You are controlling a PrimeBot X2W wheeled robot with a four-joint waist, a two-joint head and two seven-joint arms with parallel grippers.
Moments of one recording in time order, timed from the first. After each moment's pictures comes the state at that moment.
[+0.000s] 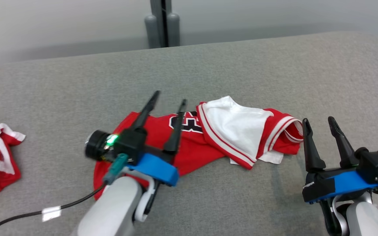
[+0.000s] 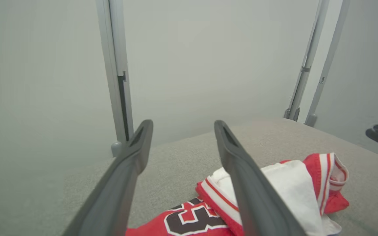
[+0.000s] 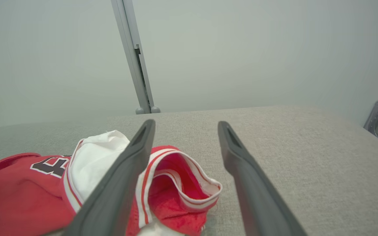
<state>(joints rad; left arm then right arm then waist) -0.47 0.15 -0.61 0.30 -0.36 0.07 -0.26 -0.19 -0.05 -0.04 0.15 0.16 0.13 -0.18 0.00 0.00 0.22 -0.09</state>
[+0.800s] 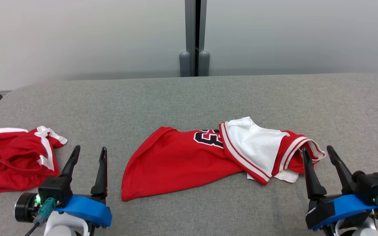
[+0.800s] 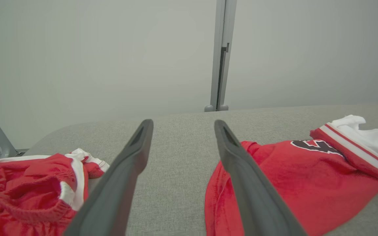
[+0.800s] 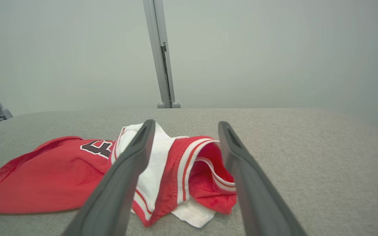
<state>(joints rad) -0.16 0.34 -0.36 0.26 -0.43 0.08 -0.24 -0.05 -0.05 -0.05 0.09 0.14 0.13 -0.10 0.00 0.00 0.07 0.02</state>
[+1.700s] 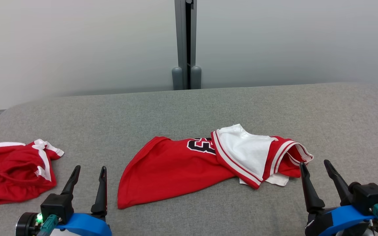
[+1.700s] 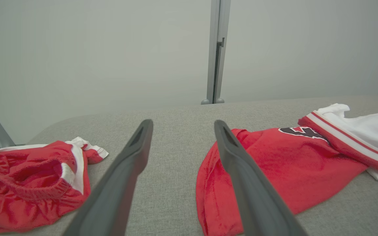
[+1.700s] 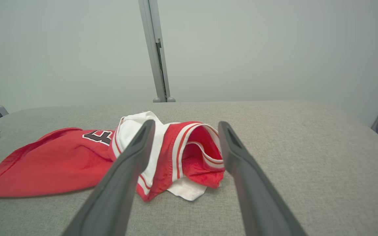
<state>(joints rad) -0.06 0.36 -0.38 0.24 -0.44 0.11 -0.24 0.03 -0.05 -0.04 0.06 0.14 0.13 -0.05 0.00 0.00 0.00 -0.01</state>
